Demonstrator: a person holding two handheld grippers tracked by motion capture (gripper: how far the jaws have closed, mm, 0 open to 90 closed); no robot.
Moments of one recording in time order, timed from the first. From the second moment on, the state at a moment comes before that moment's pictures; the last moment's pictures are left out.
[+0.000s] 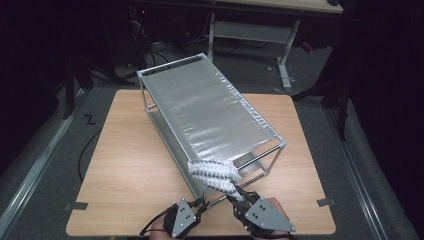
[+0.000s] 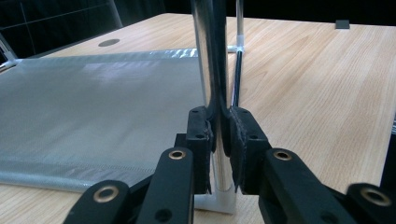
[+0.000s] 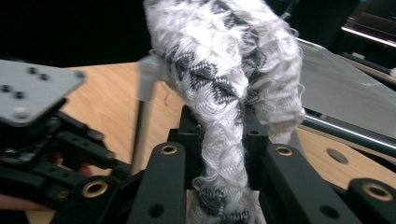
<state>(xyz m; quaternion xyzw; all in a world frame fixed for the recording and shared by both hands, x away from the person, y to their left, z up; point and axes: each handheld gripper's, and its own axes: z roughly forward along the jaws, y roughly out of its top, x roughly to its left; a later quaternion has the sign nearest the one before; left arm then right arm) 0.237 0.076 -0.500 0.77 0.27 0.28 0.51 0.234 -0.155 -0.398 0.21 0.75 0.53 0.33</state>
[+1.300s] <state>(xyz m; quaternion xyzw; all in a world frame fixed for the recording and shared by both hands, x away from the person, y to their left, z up) 0.236 0.076 -0.500 0.77 0.26 0.28 0.51 0.300 -0.240 -0.412 0.37 0.70 0.46 0.40</state>
